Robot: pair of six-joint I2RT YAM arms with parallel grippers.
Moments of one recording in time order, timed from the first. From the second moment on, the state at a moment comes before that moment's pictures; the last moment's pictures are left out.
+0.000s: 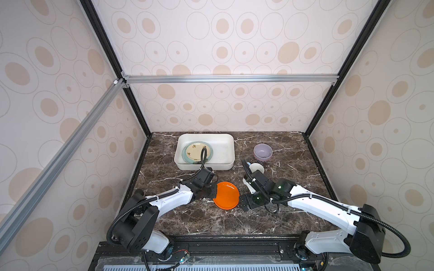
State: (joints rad) left arm -0.63 1.45 0.76 -0.31 0.03 -0.49; right arm 0.86 1.30 0.97 -0.80 -0.05 0.50
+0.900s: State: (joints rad) left arm -0.56 1.33 1.05 -0.57 -0.02 -0.40; right arm 0.86 1.32 1.07 -0.81 -0.04 0.46
